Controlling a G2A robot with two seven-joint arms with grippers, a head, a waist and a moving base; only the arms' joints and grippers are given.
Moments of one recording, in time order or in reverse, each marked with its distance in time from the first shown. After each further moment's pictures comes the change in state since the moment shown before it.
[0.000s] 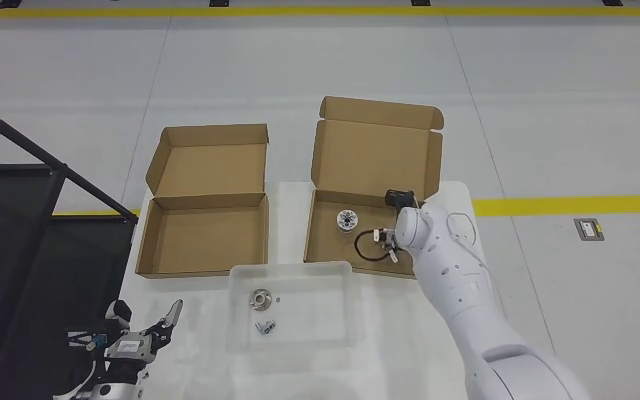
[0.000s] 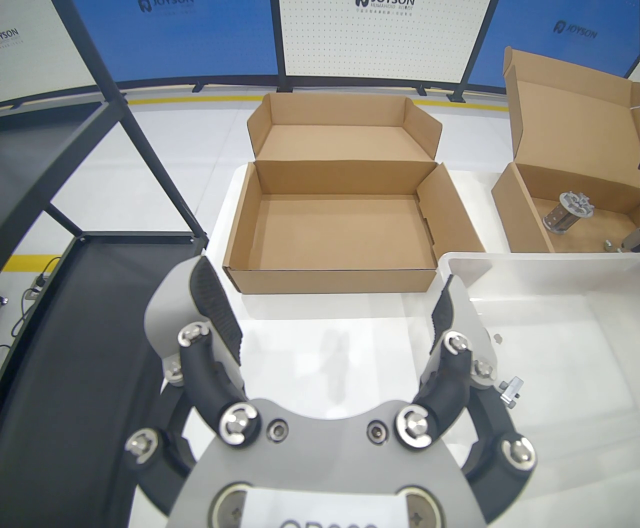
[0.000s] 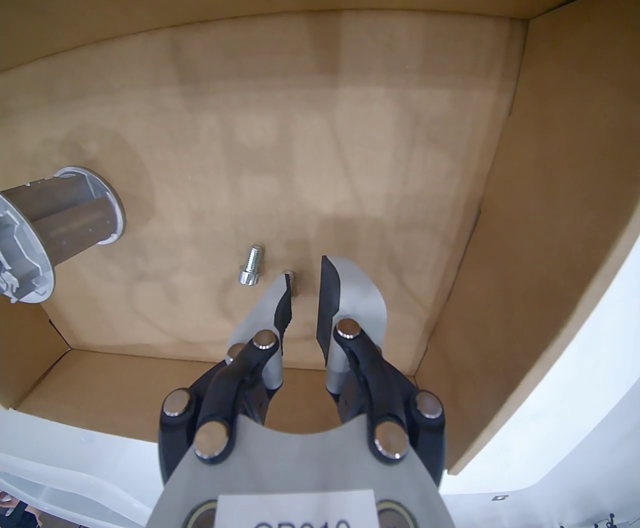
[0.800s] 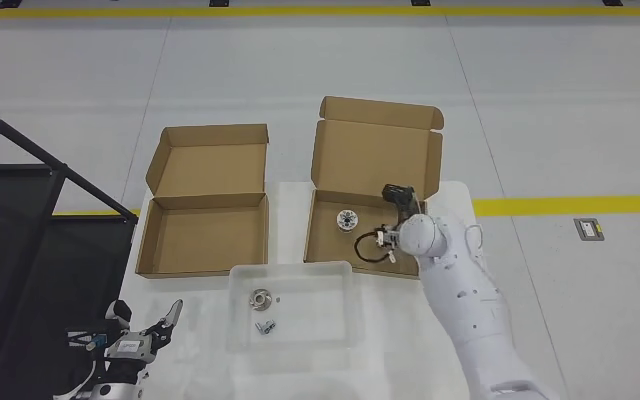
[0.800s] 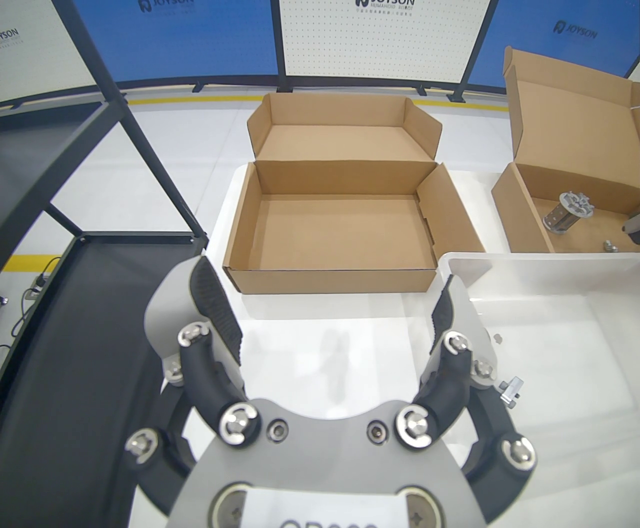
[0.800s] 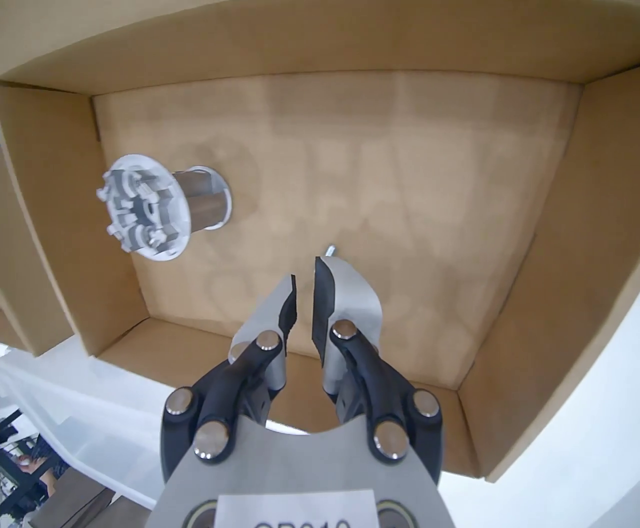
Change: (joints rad) left arm 0.000 0.000 0.000 0.000 0.000 0.000 0.000; right arm -0.228 0.043 0.061 -0.430 0.112 -0.135 0.047
